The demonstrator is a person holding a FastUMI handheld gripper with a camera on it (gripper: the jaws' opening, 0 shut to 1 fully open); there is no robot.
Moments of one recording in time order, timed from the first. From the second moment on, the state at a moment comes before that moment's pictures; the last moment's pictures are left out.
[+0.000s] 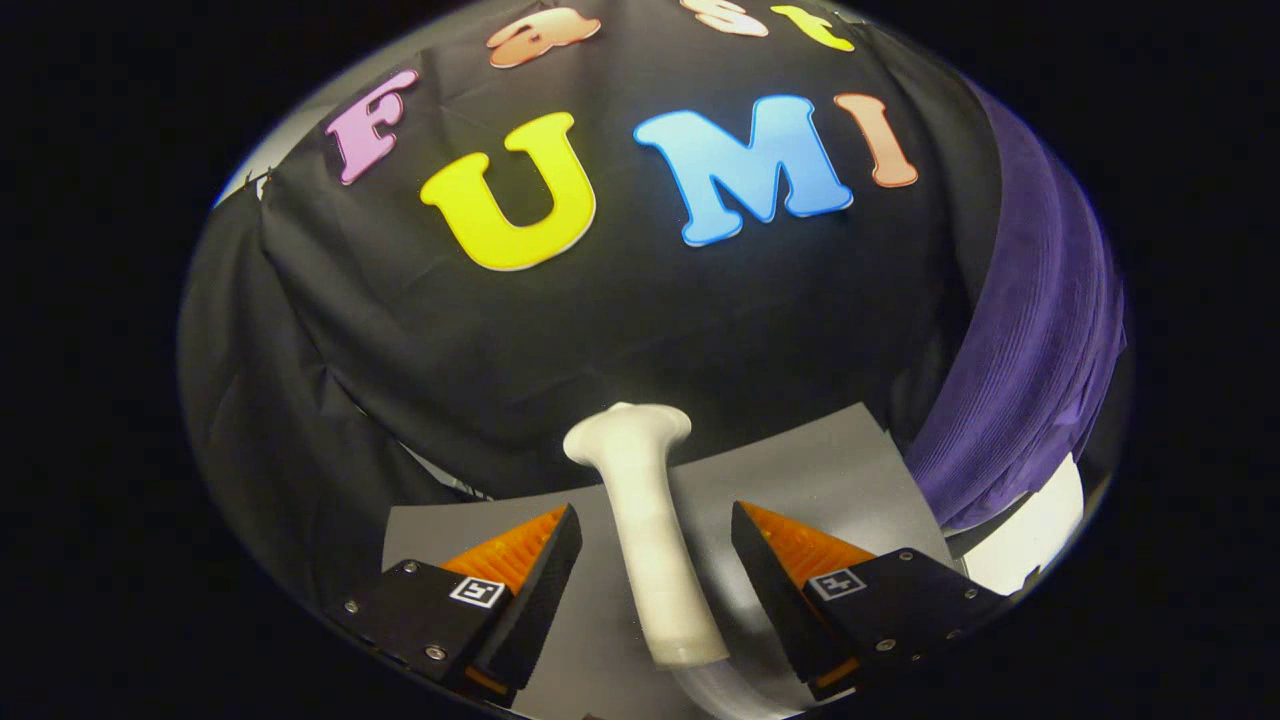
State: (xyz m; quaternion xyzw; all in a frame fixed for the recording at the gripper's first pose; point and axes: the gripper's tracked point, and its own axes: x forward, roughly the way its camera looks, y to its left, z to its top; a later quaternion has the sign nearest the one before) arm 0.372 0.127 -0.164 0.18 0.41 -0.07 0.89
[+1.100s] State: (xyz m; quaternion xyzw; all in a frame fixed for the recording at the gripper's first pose) arm 0.387 0.133 -0.192 0.04 0.38 -0.06 0.92
